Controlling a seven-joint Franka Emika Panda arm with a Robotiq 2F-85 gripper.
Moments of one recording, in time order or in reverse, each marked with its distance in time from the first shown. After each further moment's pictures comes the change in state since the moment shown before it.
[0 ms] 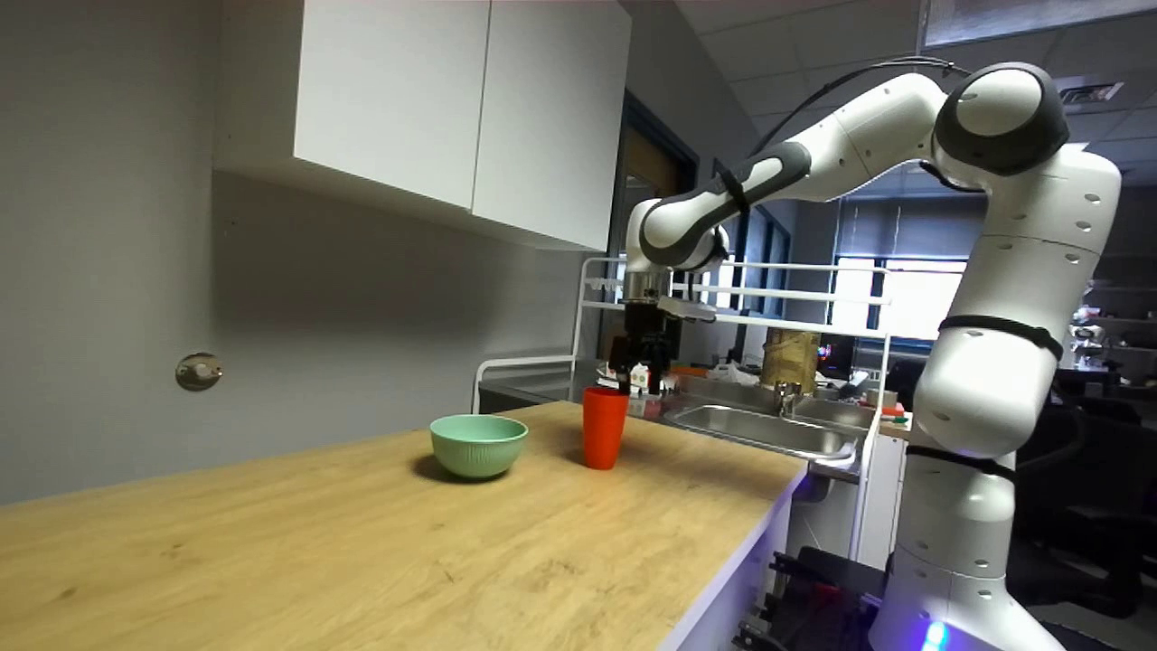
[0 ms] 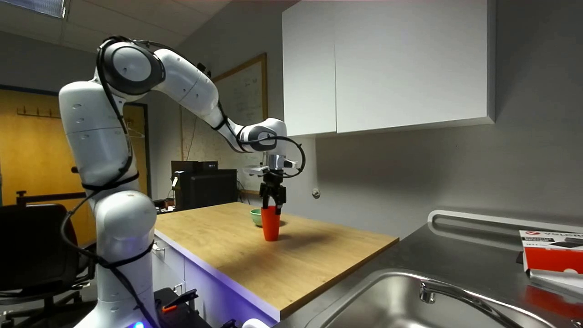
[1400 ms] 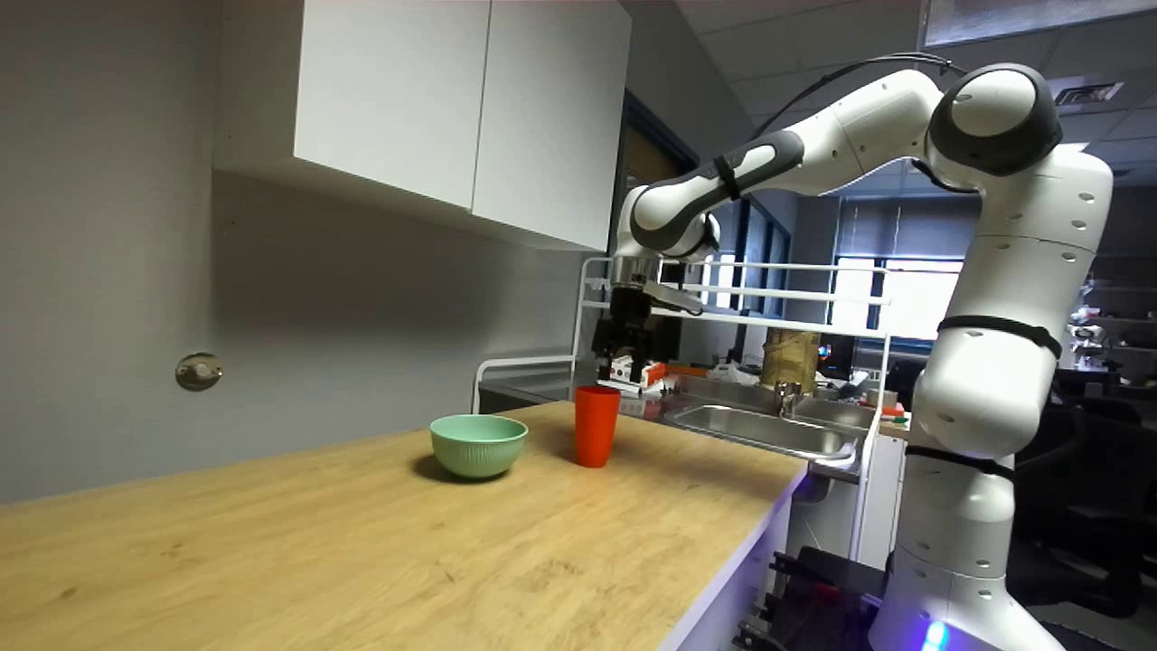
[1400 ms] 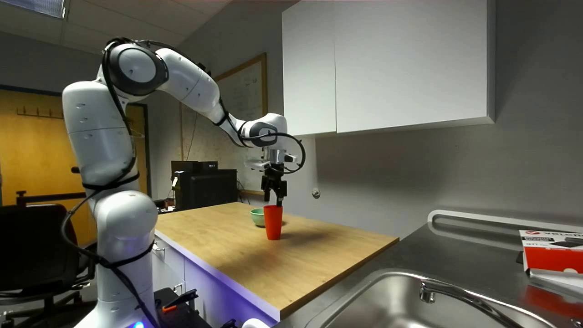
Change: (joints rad) arm 0.029 0.022 0.000 0.070 0.064 0.007 -0.005
